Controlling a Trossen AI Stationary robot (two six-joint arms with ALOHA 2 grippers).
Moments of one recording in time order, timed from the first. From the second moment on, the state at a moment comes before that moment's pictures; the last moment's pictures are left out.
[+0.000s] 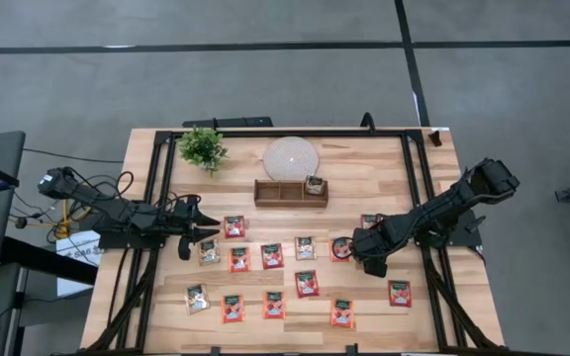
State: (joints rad) left arm -0.38 0.27 0.00 0.16 -0.38 -0.36; right arm 0.39 1.51 0.69 -0.81 0.02 0.62
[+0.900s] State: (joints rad) left arm -0.38 0.27 0.00 0.15 -0.38 -0.36; right arm 0.39 1.51 0.76 -0.88 -0.04 0.65
